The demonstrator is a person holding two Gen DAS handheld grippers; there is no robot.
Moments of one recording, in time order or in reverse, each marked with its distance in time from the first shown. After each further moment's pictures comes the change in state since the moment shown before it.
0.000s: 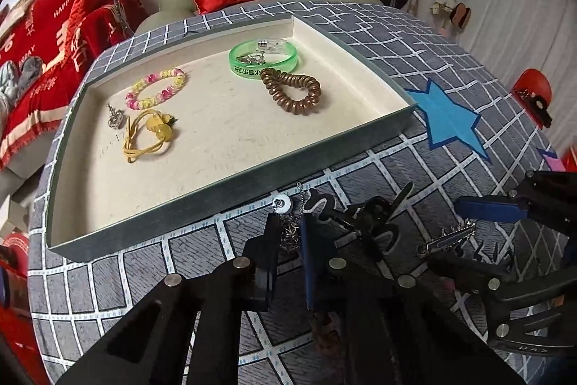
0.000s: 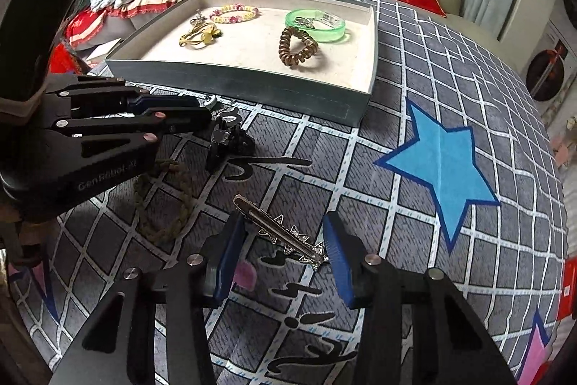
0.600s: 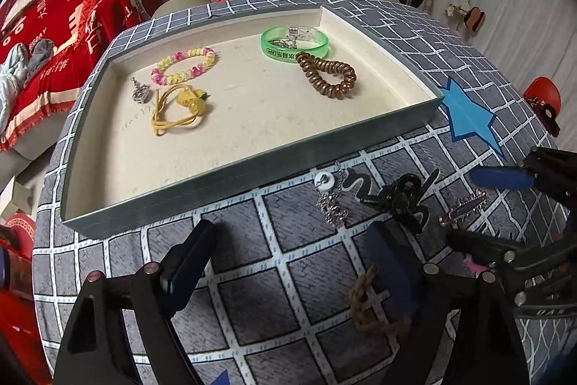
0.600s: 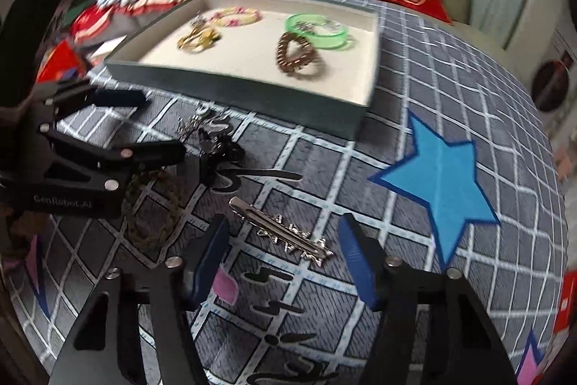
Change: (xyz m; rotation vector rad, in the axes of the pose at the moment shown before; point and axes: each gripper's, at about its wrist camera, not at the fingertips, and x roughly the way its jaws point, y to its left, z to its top) left arm 0.001 0.017 -0.009 -0.046 0.025 0.041; right arm 0.011 -0.005 0.009 -0.074 -0.010 0.028
